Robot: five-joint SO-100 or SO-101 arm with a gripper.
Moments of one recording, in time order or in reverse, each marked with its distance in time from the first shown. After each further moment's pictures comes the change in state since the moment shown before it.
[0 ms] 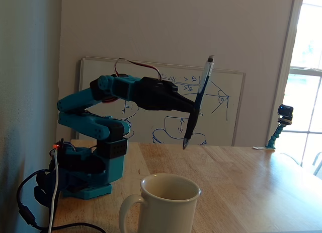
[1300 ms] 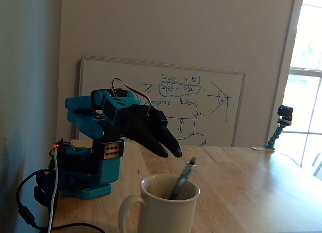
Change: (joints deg) arm 11.3 -0.7 11.2 0.0 -1.0
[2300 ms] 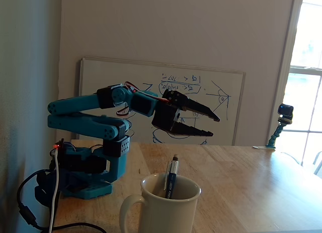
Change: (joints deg) arm -36.7 0.0 -2.2 -1.6 74.1
